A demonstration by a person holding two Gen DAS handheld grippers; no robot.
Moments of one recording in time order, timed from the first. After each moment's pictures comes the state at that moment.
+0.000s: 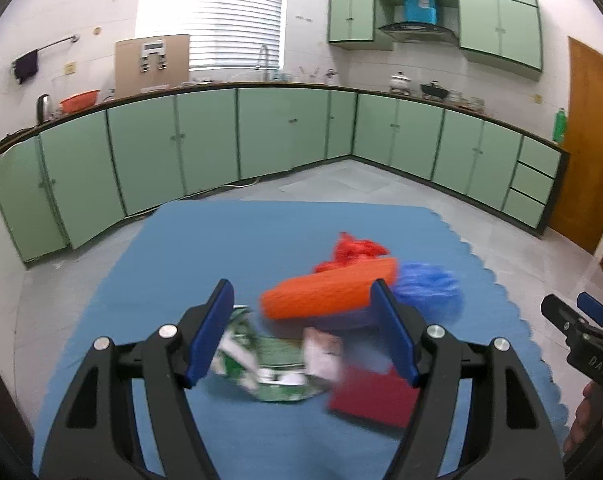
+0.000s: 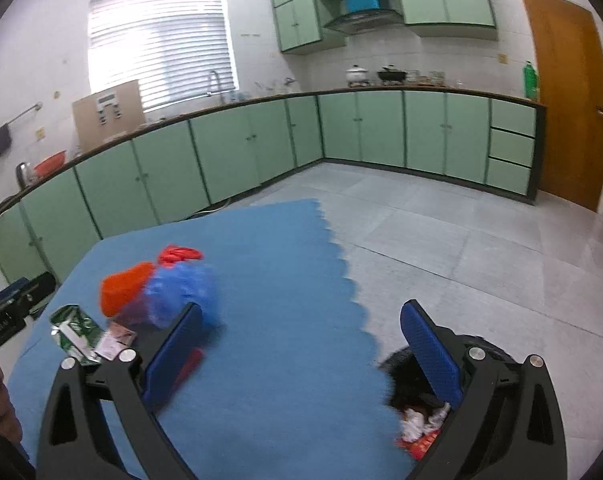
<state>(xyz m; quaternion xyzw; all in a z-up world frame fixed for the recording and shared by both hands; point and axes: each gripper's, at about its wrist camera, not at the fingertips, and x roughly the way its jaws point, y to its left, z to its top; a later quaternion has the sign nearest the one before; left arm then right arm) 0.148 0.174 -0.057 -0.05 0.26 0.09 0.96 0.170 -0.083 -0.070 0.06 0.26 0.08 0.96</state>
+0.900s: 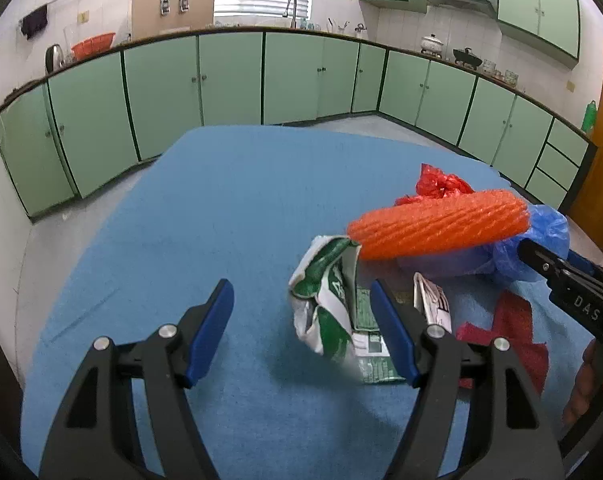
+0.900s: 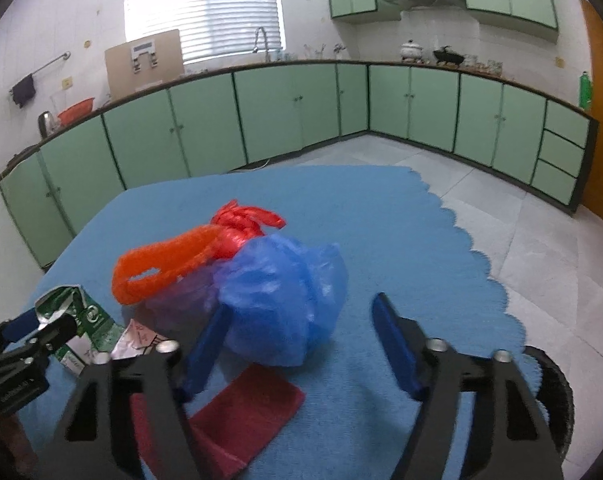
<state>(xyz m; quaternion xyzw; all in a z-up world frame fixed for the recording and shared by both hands) 0.167 0.246 -0.129 -0.08 0.35 0.11 0.93 0.233 0.022 -0.114 0.01 0.32 0.15 0.94</state>
